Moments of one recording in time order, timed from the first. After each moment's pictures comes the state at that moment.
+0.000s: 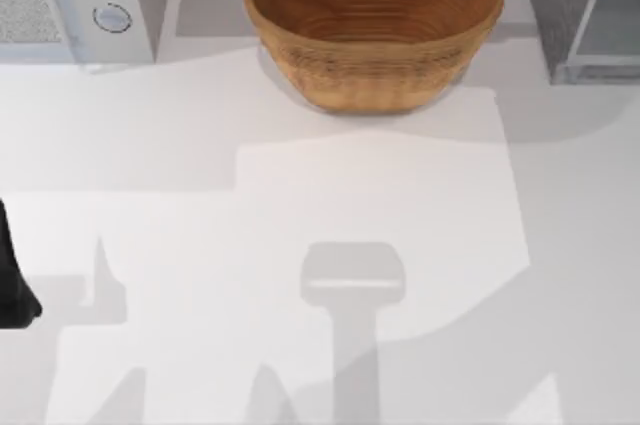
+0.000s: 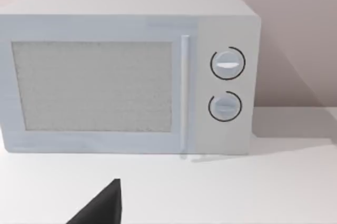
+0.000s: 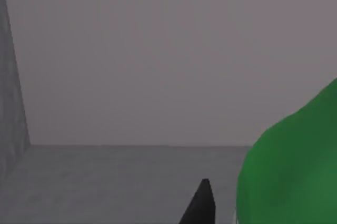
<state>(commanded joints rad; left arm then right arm) 0.00 0.00 0.00 0.00 0.00 0.00 -0.25 2.26 1.26 1.00 -0.23 0.02</state>
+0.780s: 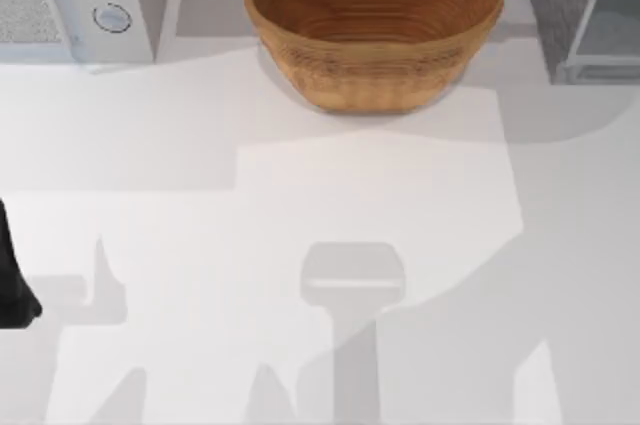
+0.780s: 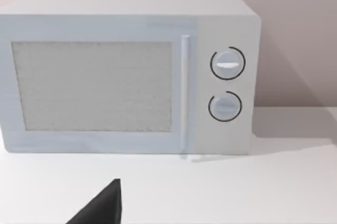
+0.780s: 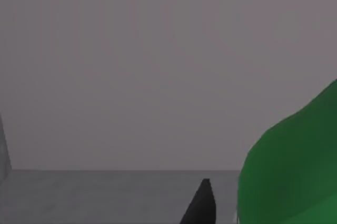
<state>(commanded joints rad) 0.00 0.00 0.00 0.00 0.00 0.00 -0.22 2.38 1.49 0.88 -0.21 0.01</state>
